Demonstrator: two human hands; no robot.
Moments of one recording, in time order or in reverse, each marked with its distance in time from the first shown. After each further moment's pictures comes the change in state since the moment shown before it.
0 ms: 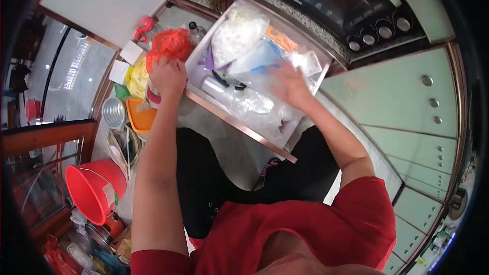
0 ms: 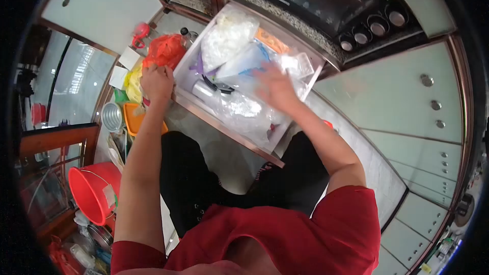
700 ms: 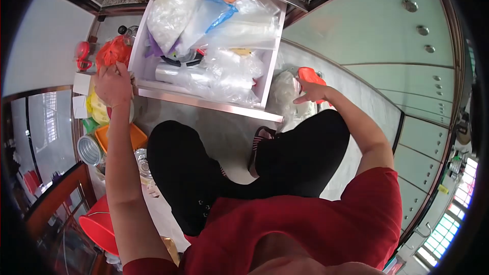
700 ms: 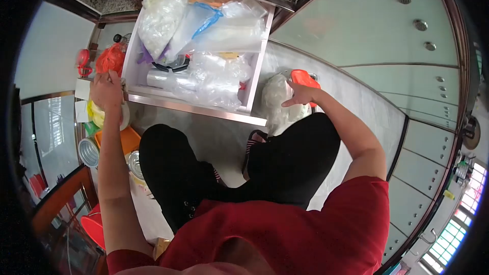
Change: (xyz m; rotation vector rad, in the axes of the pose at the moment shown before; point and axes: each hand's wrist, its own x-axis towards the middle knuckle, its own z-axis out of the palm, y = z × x) left_hand 0.020 0.003 0.029 0.009 0.077 0.187; right_hand -0.206 0.111 0.023 0.378 -0.765 0.773
